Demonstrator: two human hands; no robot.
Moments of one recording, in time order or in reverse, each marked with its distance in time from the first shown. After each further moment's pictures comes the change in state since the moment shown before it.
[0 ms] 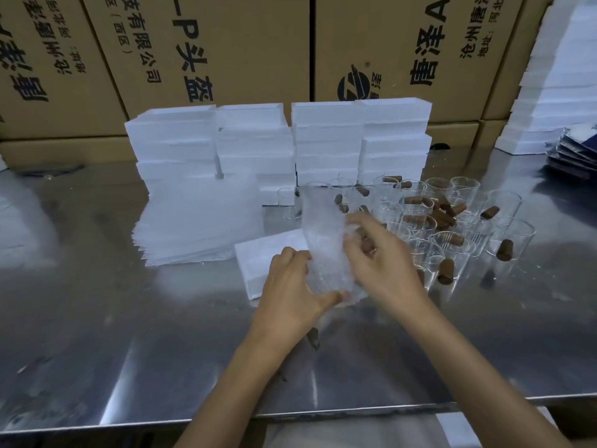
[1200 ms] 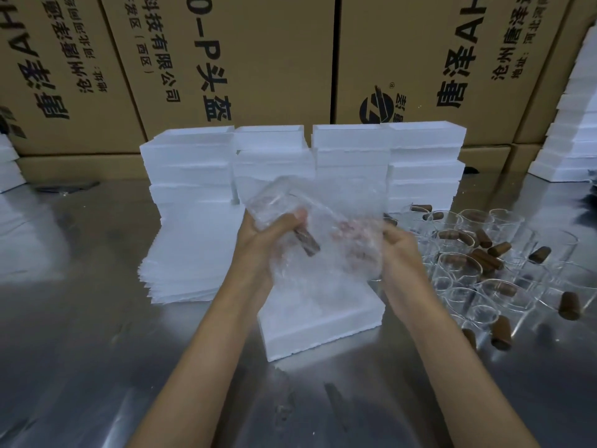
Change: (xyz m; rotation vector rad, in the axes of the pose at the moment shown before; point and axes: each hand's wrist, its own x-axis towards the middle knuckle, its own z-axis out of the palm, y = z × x) left_hand 0.107 -0.022 -0.067 -1.242 0.095 -0.124; right_hand 0.077 -0.013 0.029 0.685 -0.010 0.362
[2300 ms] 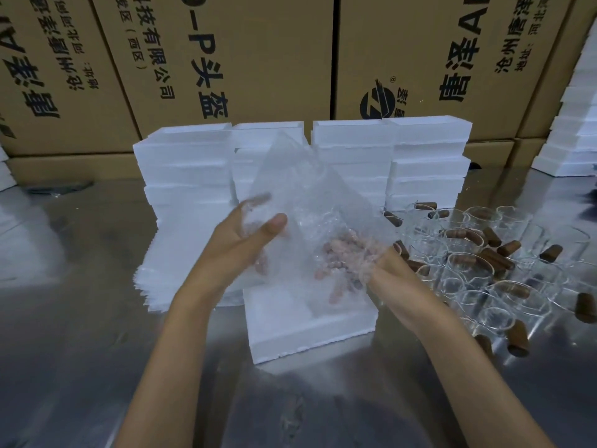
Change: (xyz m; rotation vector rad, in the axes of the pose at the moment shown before) left_hand 0.007 0.027 -0.045 0.685 -0.106 -0.031; right_hand 0.009 0.019 -0.004 -0.421 -0.304 0.057
